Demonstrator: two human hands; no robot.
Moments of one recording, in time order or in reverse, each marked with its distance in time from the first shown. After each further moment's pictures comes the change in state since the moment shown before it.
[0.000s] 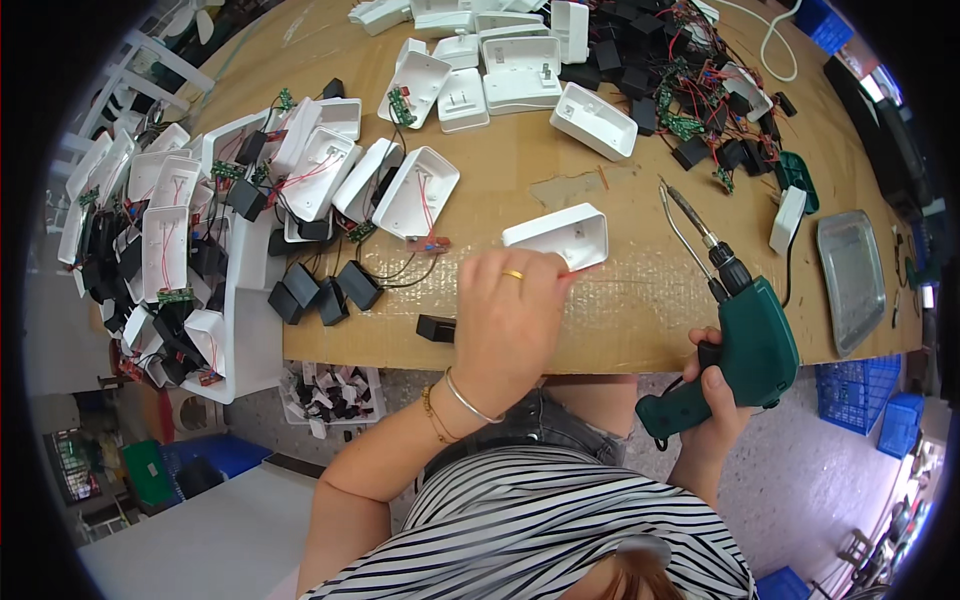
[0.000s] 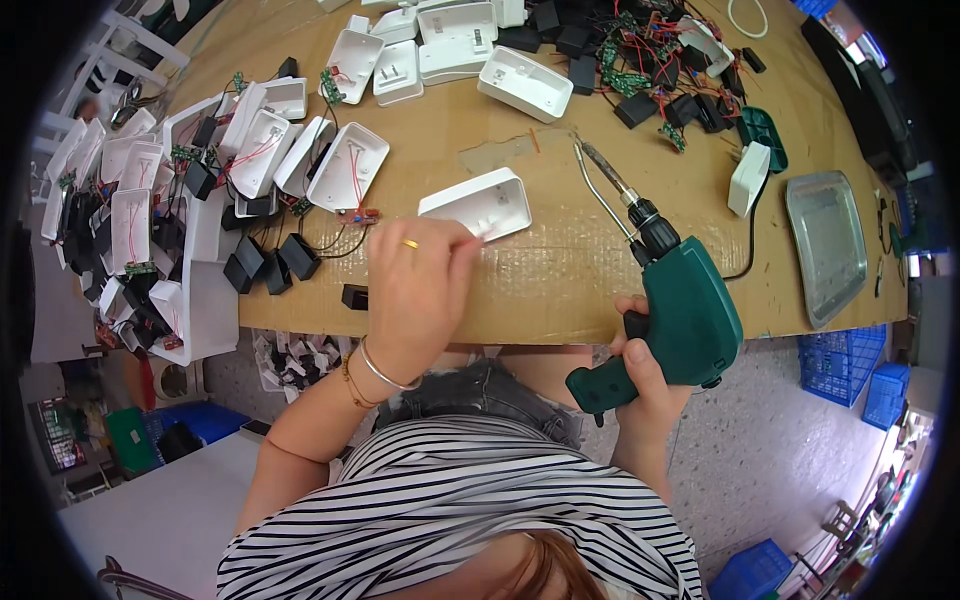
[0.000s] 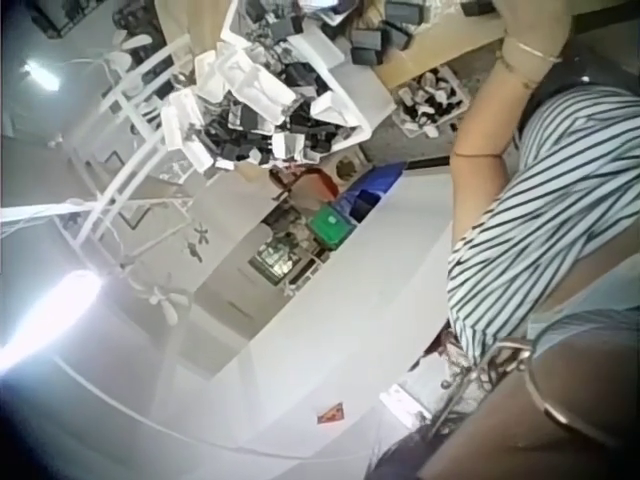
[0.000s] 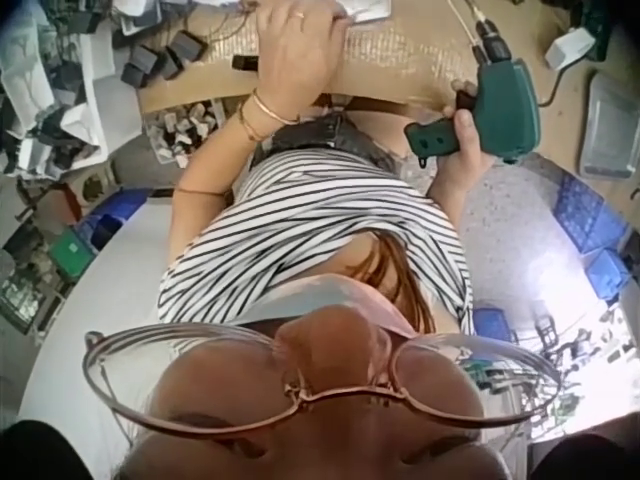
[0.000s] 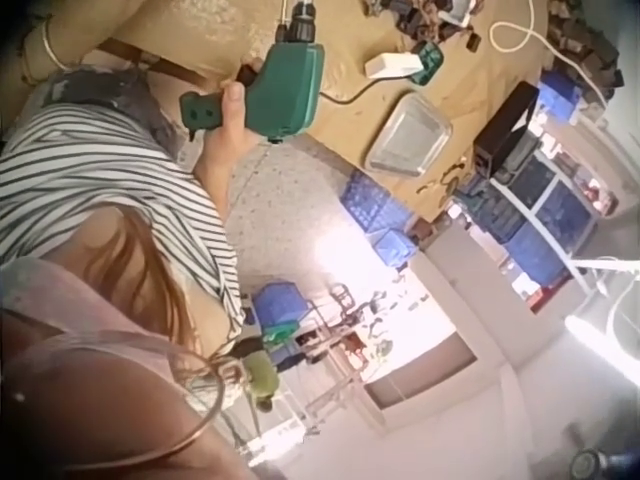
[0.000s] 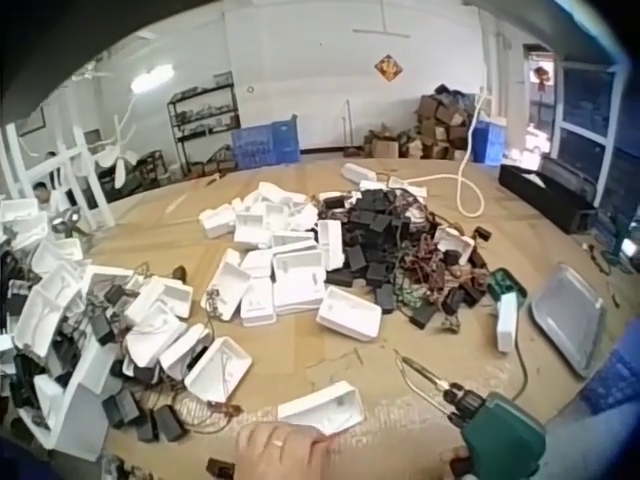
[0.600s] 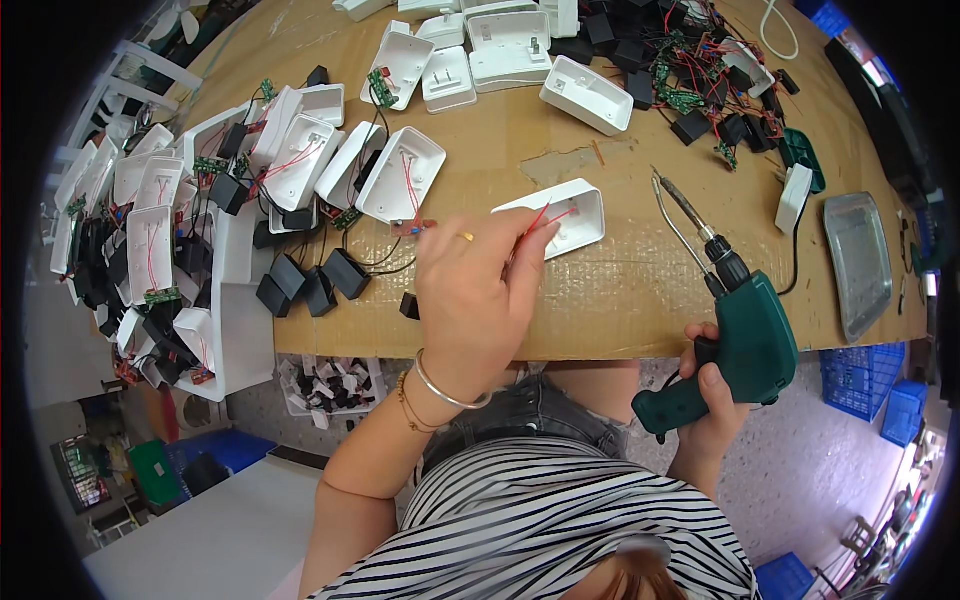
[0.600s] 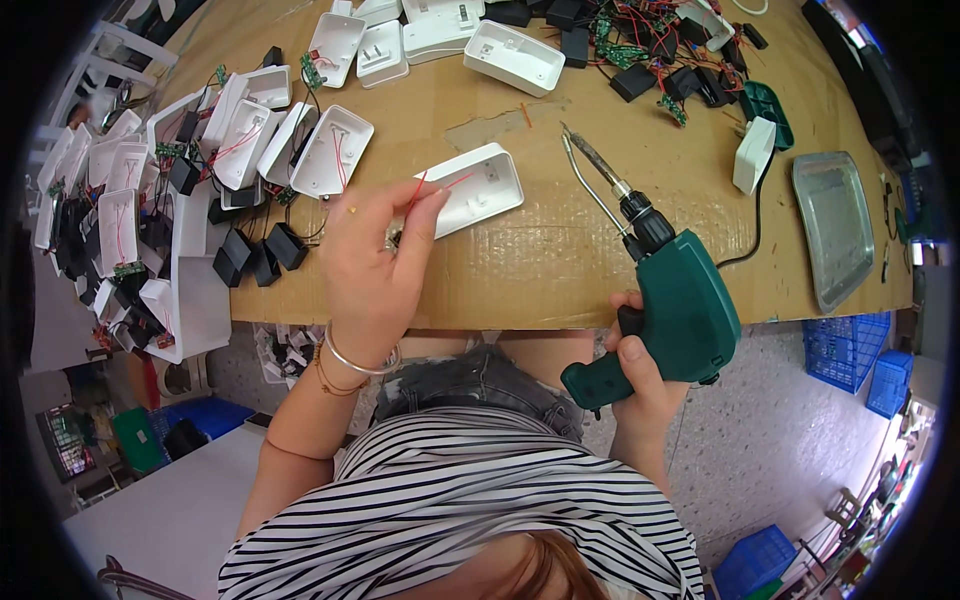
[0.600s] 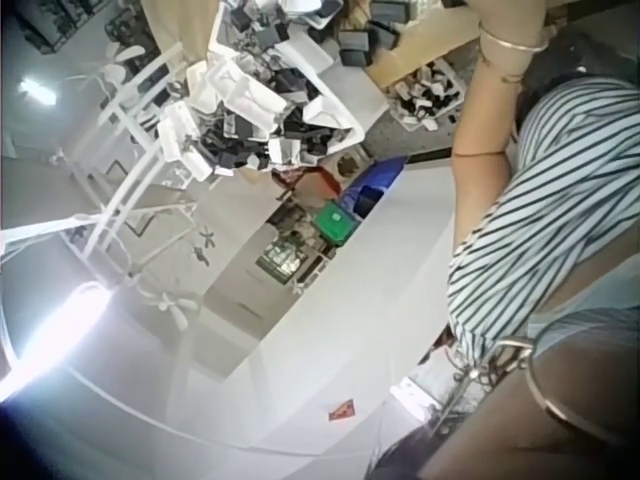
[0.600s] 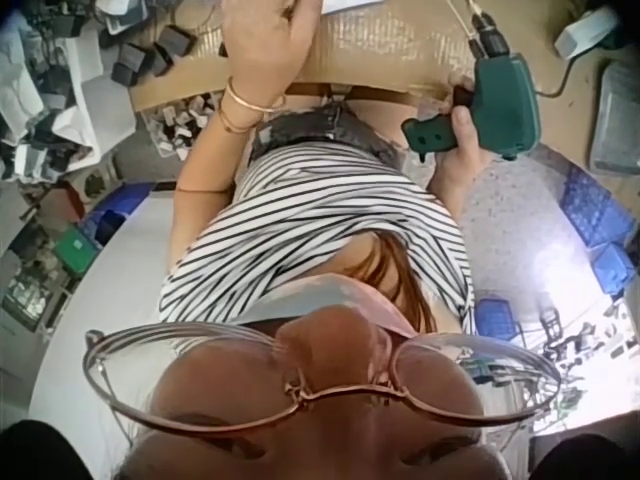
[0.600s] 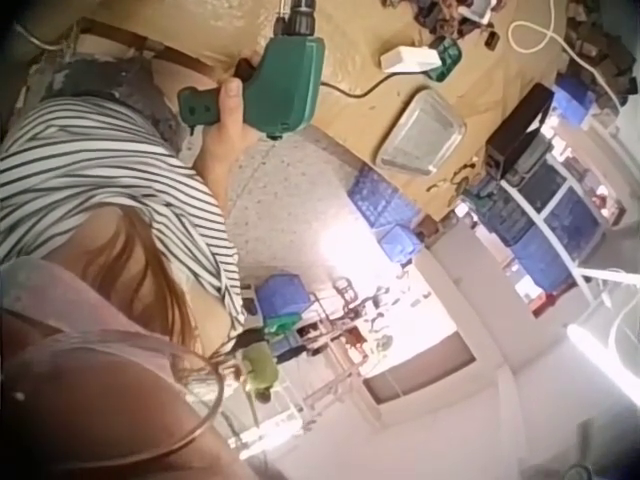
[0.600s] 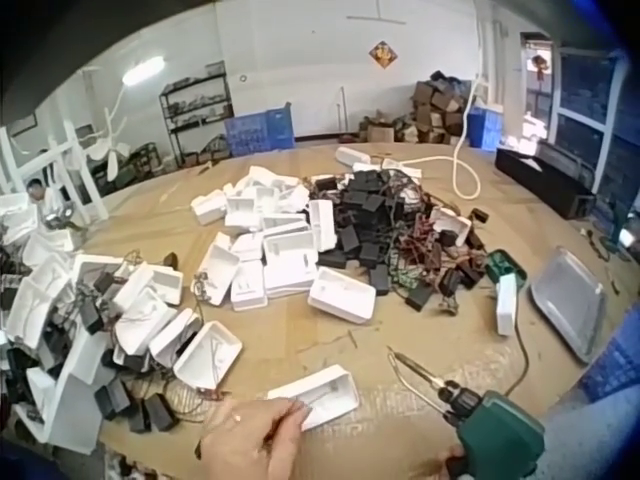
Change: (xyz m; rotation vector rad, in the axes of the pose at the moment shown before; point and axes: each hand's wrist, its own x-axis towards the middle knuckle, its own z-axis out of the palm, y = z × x) left_hand 0.013 0.000 -0.009 -0.176 0.069 -0.202; right_hand -0.010 0.012 -0.012 0.024 0.002 0.020
